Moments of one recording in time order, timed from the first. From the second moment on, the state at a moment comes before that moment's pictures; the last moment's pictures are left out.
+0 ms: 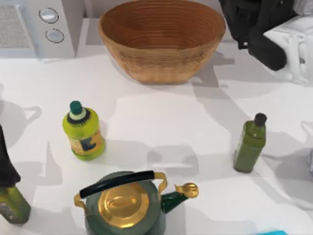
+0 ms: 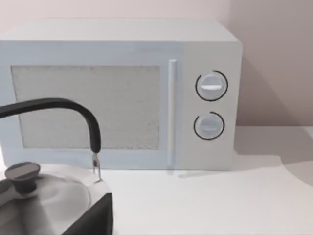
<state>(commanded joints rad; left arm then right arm) 0.00 0.00 0.00 0.00 0.00 0.00 0.58 1.78 1.32 0.42 0.52 0.02</state>
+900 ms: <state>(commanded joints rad) 0.00 0.00 0.00 0.00 0.00 0.00 0.69 2.21 1.67 0.50 0.71 0.03</state>
